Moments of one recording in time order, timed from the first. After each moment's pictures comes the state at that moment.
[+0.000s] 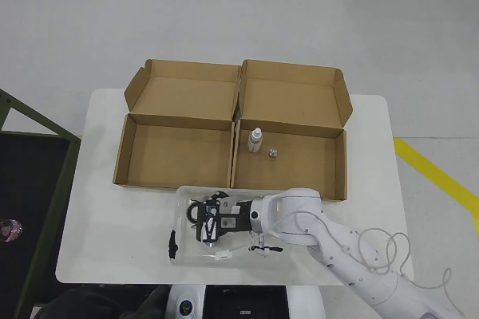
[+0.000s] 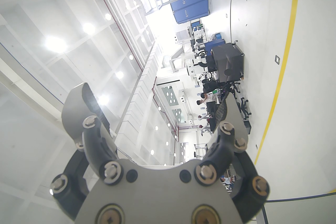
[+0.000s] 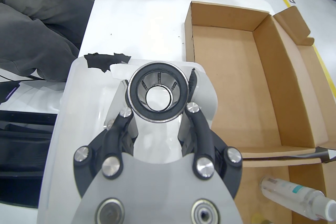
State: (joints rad) left arm -0.19 -0.18 -0.57 -1.44 2.04 -0.23 0.13; right arm -0.98 -1.24 0.74 -1.81 -1.27 -0.70 0.47
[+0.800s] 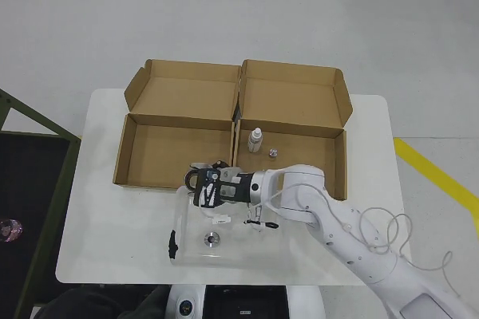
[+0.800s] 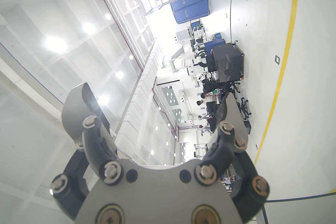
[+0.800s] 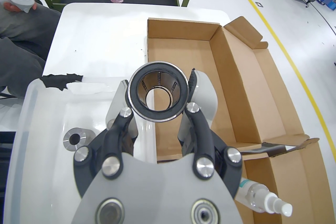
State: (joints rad) left arm -0.19 -0.18 -0.57 -1.44 2.04 -0.23 0.13; right arm -0.84 -1.28 0.75 -1.71 -1.23 -0.62 0.43
